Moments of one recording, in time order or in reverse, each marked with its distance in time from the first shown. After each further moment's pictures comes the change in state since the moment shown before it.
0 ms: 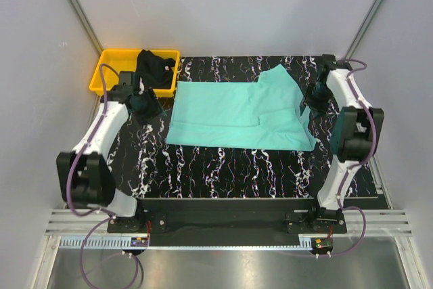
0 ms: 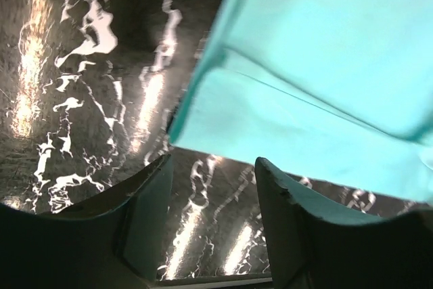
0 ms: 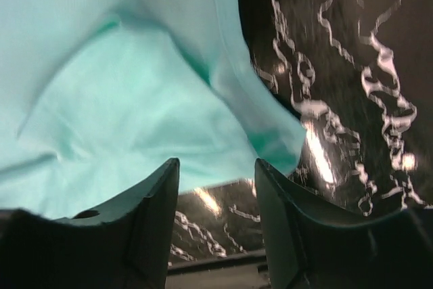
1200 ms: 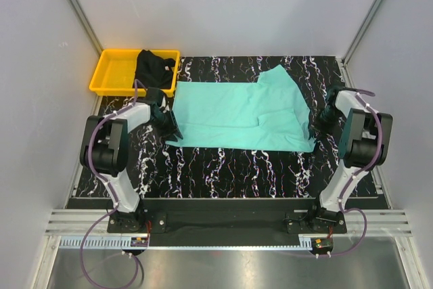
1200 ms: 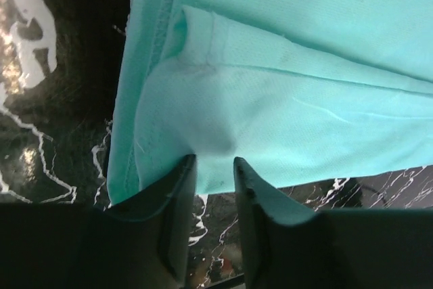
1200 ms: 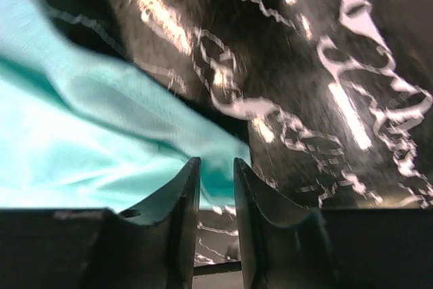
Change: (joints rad) left arm -0.098 0.274 -0.115 0.185 0.169 0.040; right arm -0.140 -0.124 -0.444 0.199 -0.059 0.011
